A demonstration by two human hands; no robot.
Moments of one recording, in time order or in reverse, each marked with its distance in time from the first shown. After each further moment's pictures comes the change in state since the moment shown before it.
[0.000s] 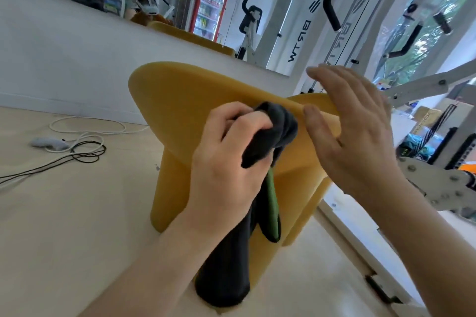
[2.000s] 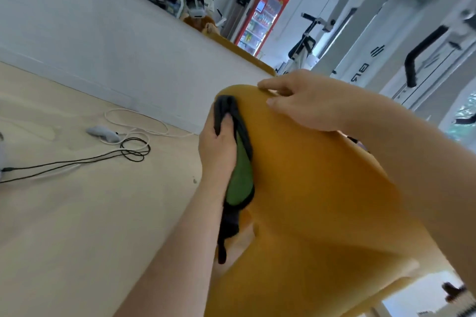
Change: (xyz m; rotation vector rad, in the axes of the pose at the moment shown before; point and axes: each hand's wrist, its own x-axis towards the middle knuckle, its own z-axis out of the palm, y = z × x) left_hand 0.048 -0.208 -0.070 -0.397 0.306 -1.042; right_hand 0.185 -0.188 0.113 0.006 -0.941 -0.087
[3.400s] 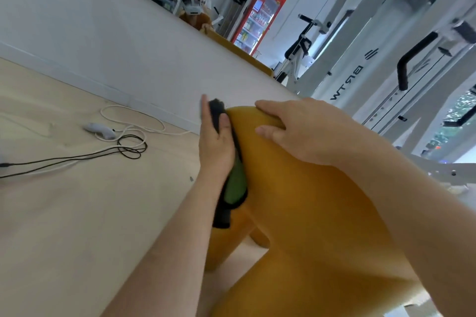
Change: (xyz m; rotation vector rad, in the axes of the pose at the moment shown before) left_hand 0.011 -0.024 0.000 0.095 -0.085 0.113; right_hand -0.019 -0.003 0.026 -0.338 0.070 0.006
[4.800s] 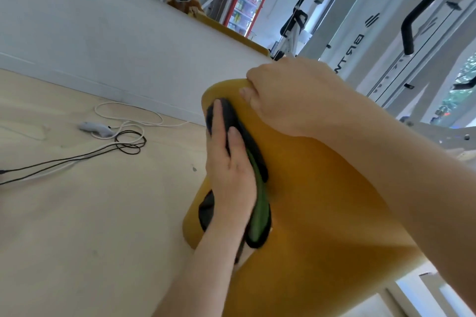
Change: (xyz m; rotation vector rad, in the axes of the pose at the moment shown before) left_hand -0.079 0.011 0.011 -0.066 0.072 0.127; right_hand 0.017 -0.004 0.008 -0.201 0.153 -0.072
